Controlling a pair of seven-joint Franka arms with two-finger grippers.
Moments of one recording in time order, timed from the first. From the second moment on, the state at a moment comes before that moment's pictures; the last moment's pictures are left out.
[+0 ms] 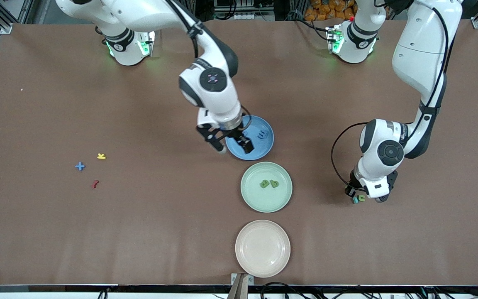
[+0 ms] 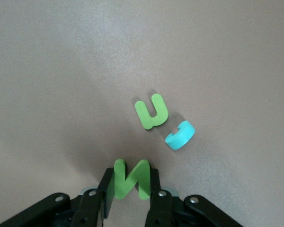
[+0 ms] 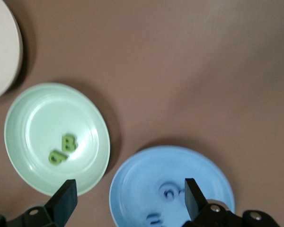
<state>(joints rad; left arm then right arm) -0.16 0.65 -0.02 -1.84 0.12 2.55 -1.28 0.64 0.56 0.12 -1.59 -0.05 2.32 1.58</state>
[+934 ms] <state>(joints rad) -0.22 0.65 -0.03 -1.77 0.12 2.57 -1.33 0.02 0.31 0.09 -1.87 -0.04 2.05 0.52</state>
